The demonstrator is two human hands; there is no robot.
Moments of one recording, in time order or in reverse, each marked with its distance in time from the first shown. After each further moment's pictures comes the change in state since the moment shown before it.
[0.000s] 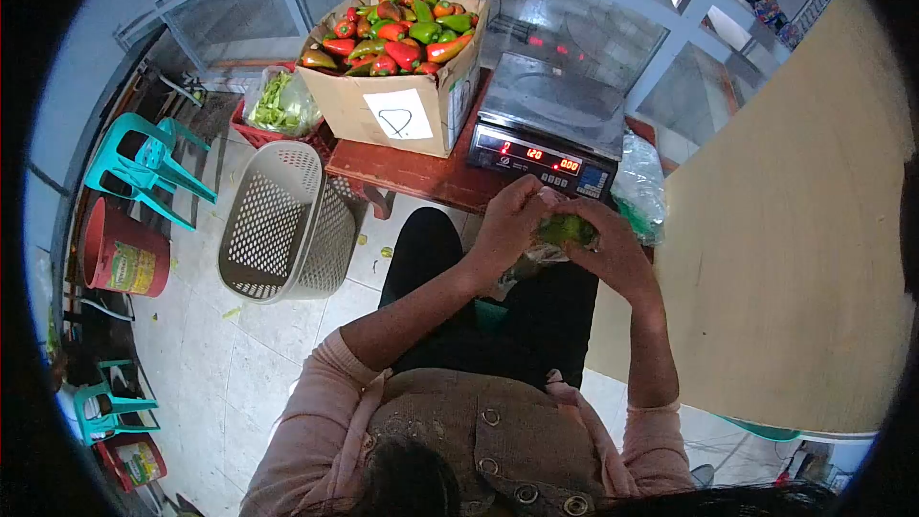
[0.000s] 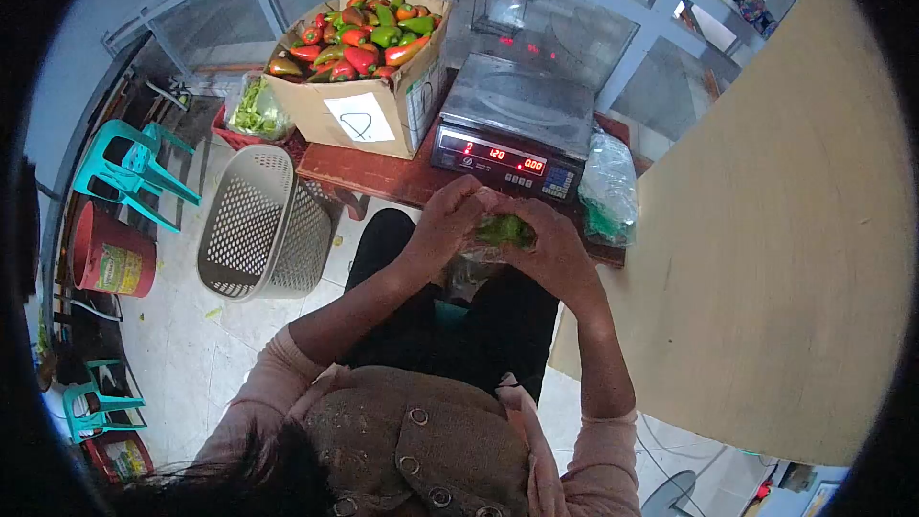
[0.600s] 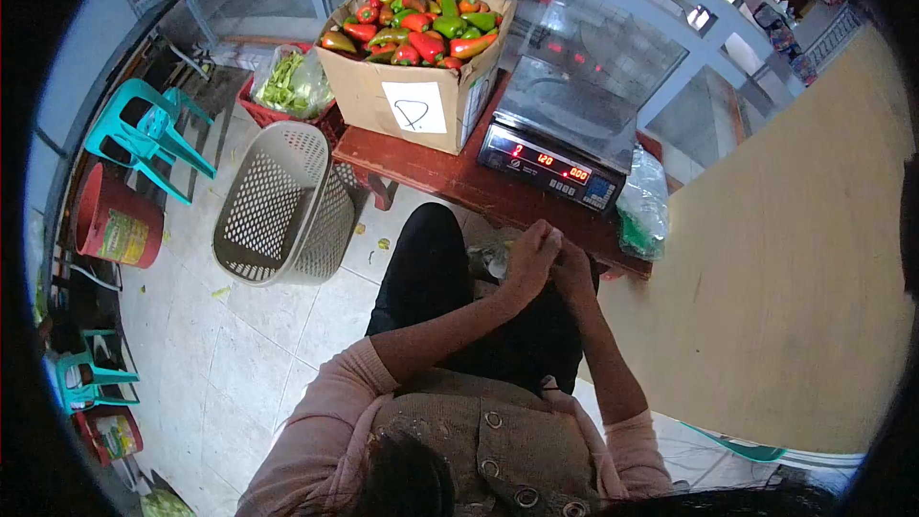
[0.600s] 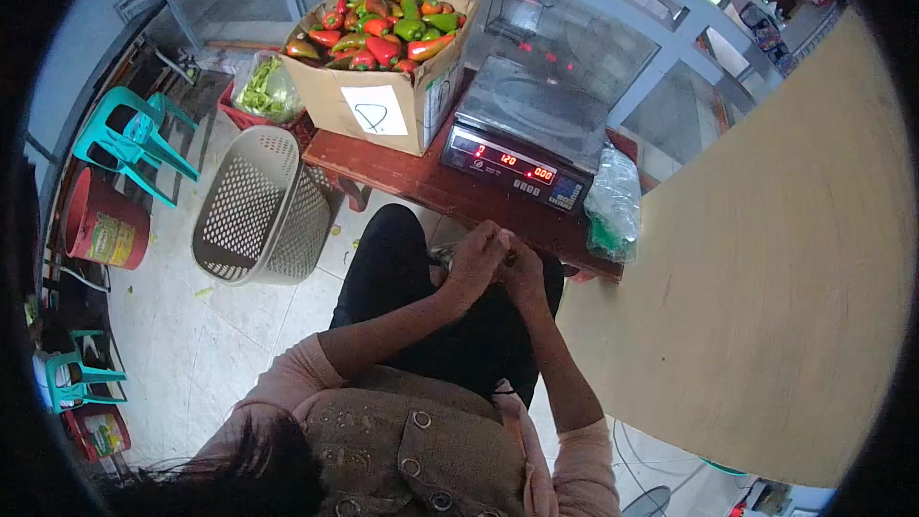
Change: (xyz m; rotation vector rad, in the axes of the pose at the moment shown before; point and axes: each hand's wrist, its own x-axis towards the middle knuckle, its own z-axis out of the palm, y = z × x) left_hand -0.032 -0.066 0.031 0.176 0.208 -0.079; right_hand -0.007 0.115 0.101 0.176 0.108 0.221
